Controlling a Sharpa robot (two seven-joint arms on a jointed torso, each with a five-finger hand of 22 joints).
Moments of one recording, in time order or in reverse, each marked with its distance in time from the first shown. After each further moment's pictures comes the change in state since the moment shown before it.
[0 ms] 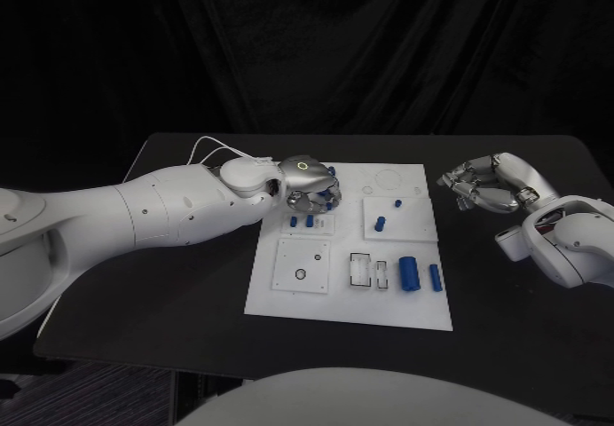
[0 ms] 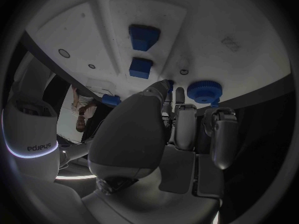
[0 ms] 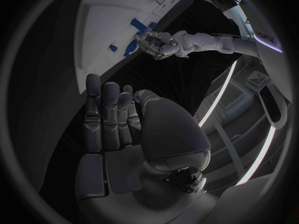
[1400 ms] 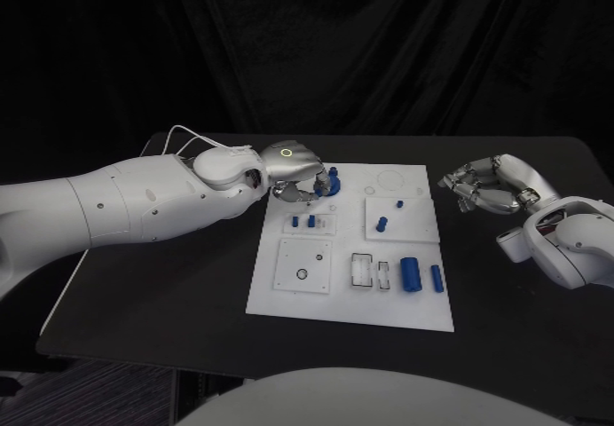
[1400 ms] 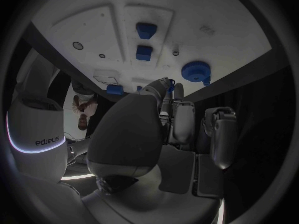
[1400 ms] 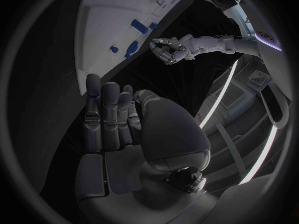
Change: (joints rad) left arm 0.057 -0.149 0.001 0.167 -0.001 -0.060 -0.013; left_hand -0.042 0.008 0.063 -0.089 -0.023 0.136 0.029 0.025 -0.003 0.169 -0.031 -0.067 -0.090 -0.025 -0.025 -0.043 -0.093 0.000 0.000 0.000 -0.012 0.000; right arm 0.000 0.000 0.000 0.000 0.000 0.008 -0.021; right_hand 0.000 0.000 0.000 0.000 0.001 0.000 0.000 0.000 0.000 0.000 0.000 0.000 -0.007 0.000 0.000 0.000 -0.006 0.000 0.000 0.000 0.000 0.000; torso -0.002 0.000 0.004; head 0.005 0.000
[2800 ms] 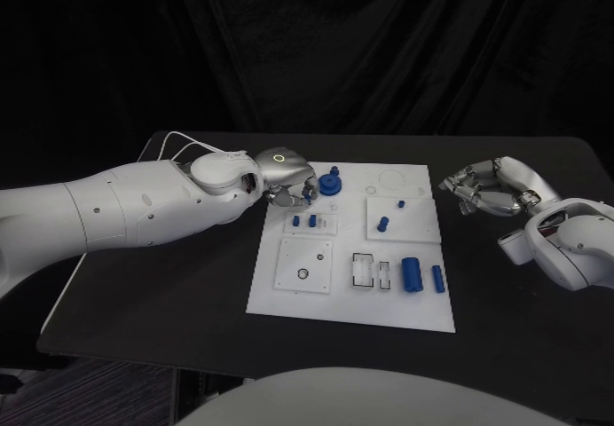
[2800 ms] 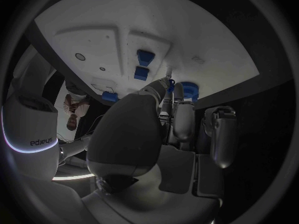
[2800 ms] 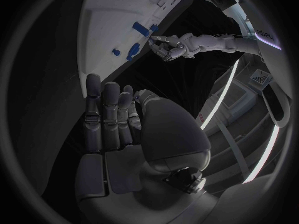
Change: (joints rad) left arm -0.023 -0.019 -0.001 -0.003 0.000 0.064 -0.079; left_hand -0.015 -0.001 0.005 -0.005 -0.012 -0.001 0.000 -0.006 -0.003 0.011 0.001 -0.014 -0.013 -0.011 0.004 -0.012 -0.021 0.000 0.000 0.000 -0.017 0.001; right arm 0.000 0.009 0.000 -0.008 0.000 0.019 -0.013; right_hand 0.005 -0.005 0.007 -0.001 0.000 0.000 0.000 0.000 0.001 -0.005 -0.005 0.000 -0.012 0.000 0.000 0.000 -0.009 0.000 0.000 0.000 -0.004 0.001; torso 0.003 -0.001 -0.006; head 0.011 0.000
